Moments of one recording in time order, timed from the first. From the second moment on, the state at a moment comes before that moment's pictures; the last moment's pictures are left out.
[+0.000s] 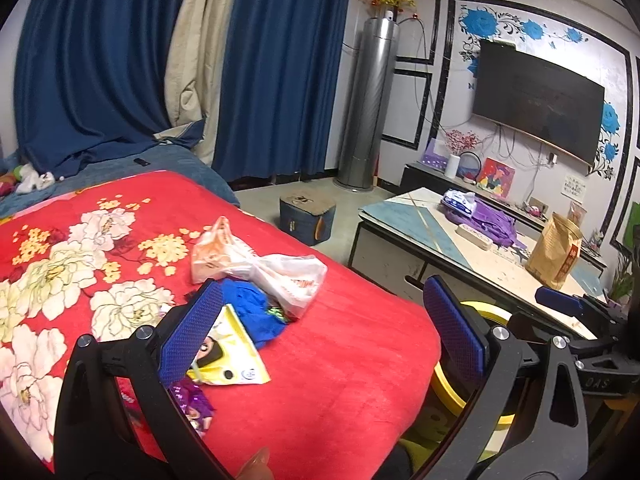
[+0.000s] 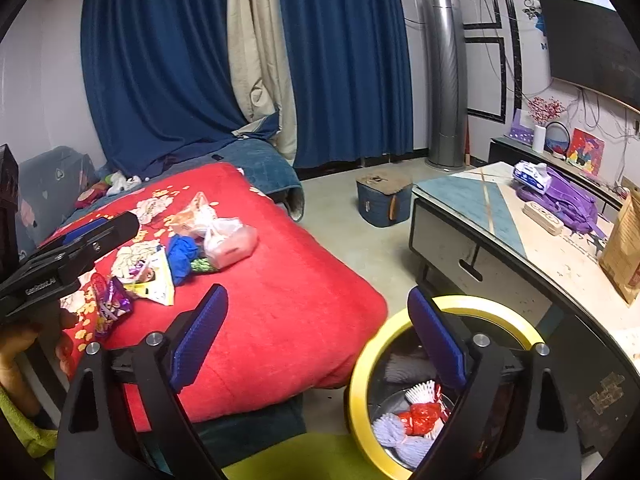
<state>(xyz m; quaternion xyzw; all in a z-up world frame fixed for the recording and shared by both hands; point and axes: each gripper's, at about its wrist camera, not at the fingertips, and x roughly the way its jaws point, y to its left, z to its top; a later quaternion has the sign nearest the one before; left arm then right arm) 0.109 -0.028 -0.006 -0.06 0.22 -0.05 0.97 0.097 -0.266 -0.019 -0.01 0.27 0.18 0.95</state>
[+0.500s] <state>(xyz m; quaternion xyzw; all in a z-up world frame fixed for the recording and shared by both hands) 0.100 0.026 -0.003 -0.10 0.22 0.01 0.97 0.098 -0.209 -0.013 -0.01 0.28 0.23 0.93</state>
